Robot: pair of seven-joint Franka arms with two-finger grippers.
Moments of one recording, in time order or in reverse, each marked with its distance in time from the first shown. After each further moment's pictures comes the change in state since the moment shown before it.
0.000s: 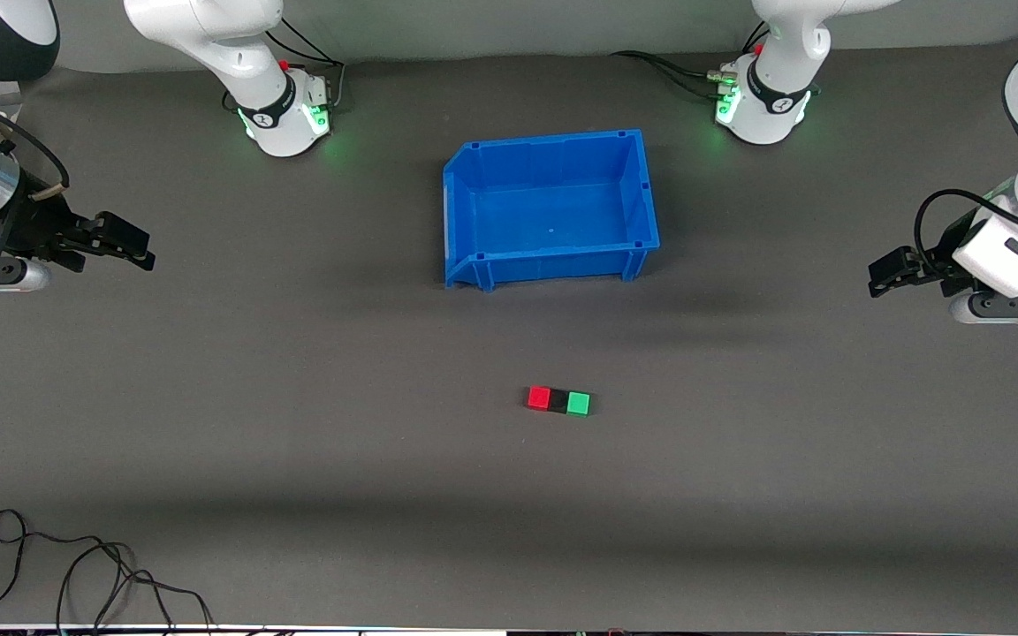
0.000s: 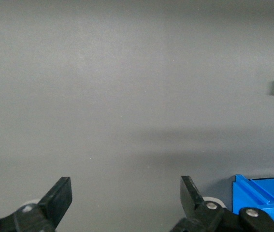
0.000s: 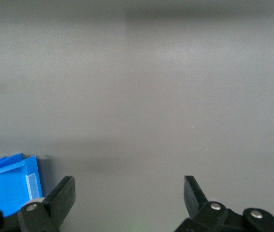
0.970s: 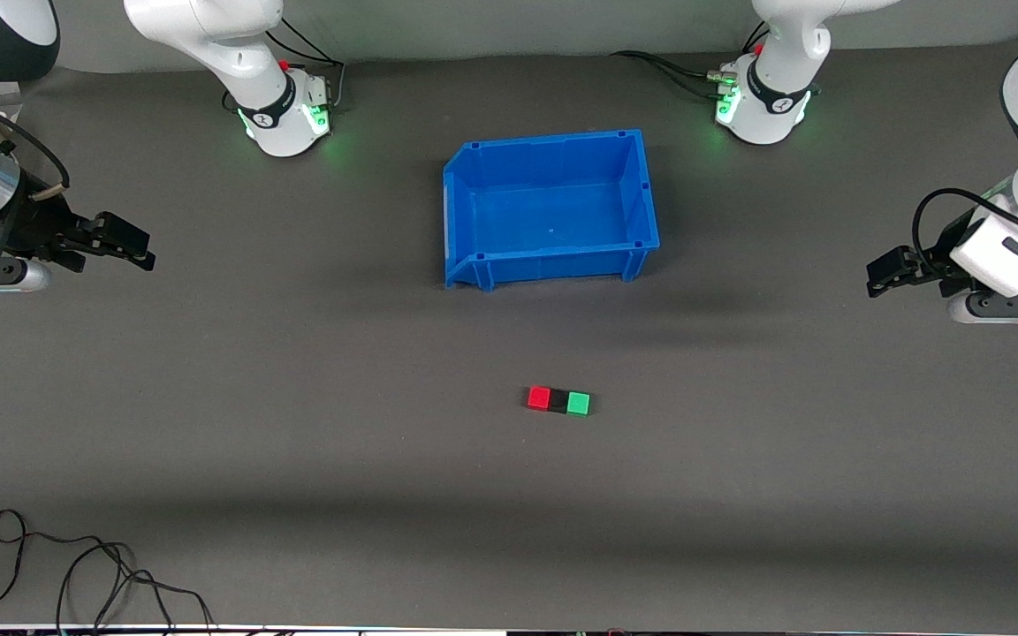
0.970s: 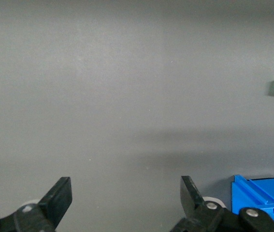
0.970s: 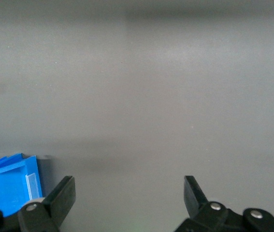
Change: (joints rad) left arm -0.001 0.000 -0.005 0.011 0.000 0.000 0.000; right arm 0.000 0.000 0.000 0.000 0.000 0.000 0.000
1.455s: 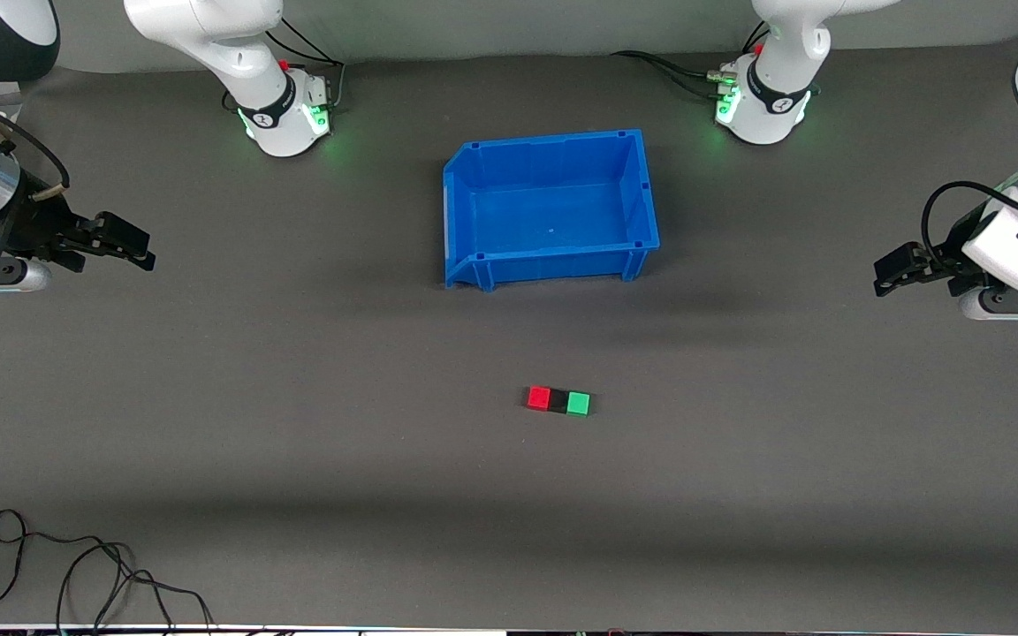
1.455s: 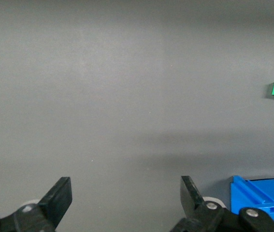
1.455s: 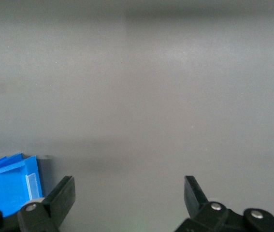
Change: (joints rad) left arm 0.000 -0.001 0.000 0.028 0.020 -0.030 0.001; right arm 0.000 0.000 0.000 0.000 0.000 0.000 0.000
